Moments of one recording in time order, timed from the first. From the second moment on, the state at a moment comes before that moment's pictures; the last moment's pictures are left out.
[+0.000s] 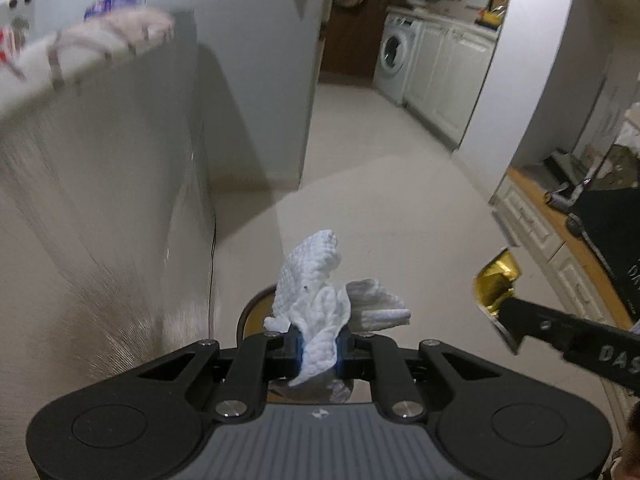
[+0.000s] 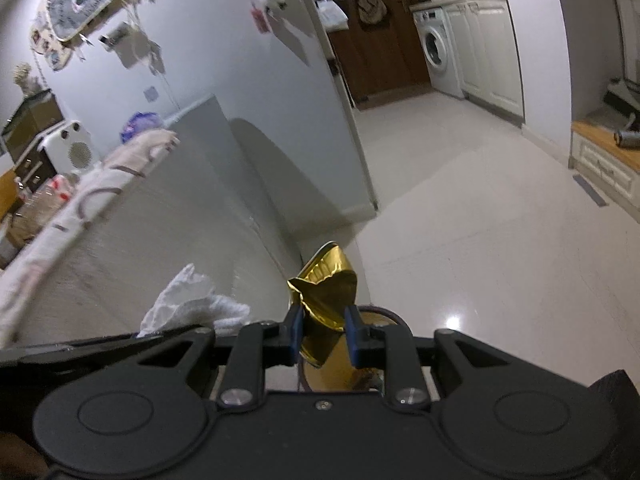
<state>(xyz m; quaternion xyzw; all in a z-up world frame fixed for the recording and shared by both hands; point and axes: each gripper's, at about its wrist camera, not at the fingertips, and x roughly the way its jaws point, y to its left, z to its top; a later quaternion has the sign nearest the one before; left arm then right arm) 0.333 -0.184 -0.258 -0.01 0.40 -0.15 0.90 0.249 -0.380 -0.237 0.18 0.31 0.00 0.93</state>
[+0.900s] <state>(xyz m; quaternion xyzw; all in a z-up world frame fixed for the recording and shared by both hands) 0.475 -0.177 -0.491 -0.06 0.51 -0.12 0.85 0.394 -0.387 -0.455 0.24 0.45 0.02 0.86</state>
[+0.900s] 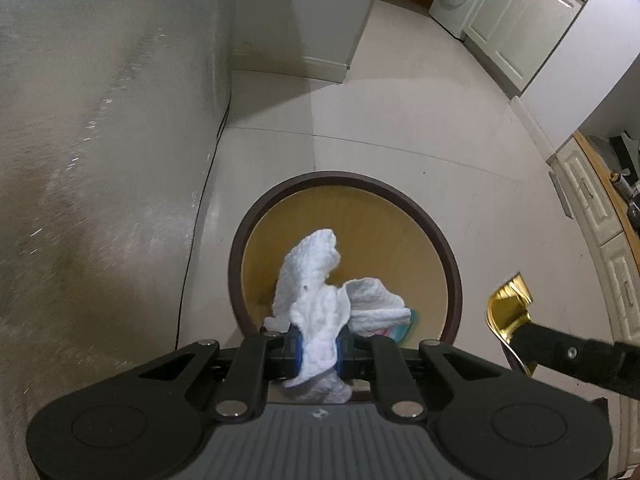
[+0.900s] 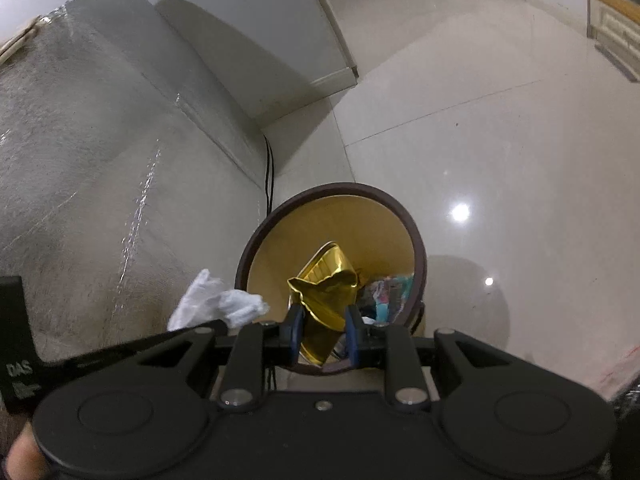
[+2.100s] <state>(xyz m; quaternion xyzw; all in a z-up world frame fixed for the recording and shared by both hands) 0.464 -0.192 -0.510 0.01 0.55 -0.11 0.83 0.446 -0.393 -0.486 0.23 0.50 0.00 0.84</state>
